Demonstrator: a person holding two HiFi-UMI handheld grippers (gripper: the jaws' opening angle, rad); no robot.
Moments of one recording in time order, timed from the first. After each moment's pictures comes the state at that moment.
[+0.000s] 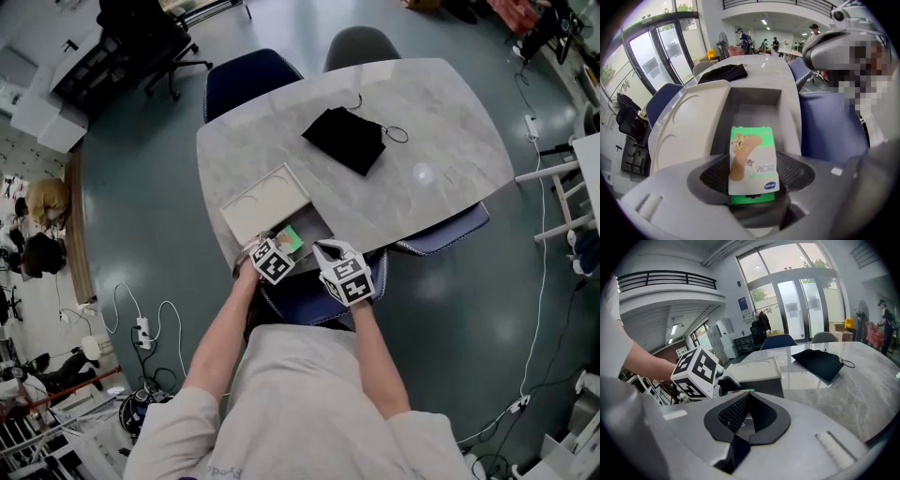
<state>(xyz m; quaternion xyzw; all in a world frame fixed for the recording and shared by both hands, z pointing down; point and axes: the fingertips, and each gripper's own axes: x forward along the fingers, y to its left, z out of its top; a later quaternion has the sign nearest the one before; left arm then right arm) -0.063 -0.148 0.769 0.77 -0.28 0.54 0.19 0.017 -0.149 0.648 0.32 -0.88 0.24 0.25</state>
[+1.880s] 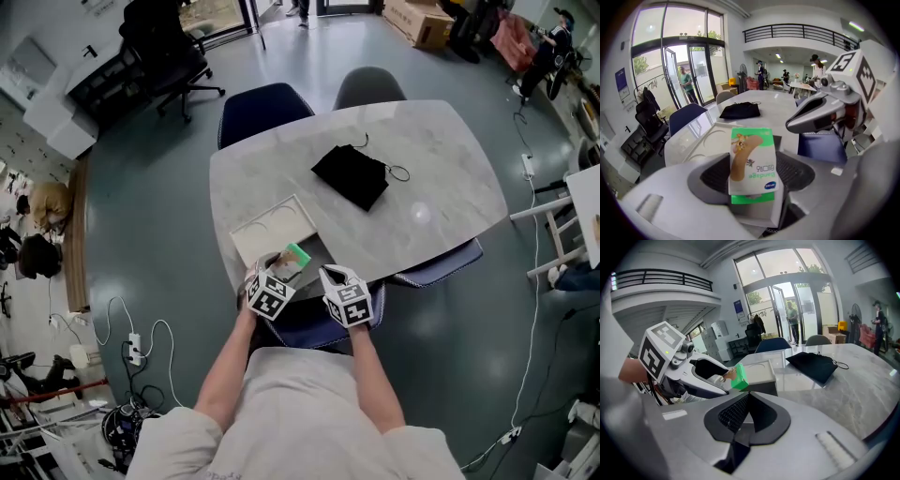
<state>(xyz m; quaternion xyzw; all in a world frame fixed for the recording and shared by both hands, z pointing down) -0.055 -0.163 0.675 0.81 -0.40 0.39 0.17 0.024 -0.162 0.649 0.35 -0.88 0.23 0.24</state>
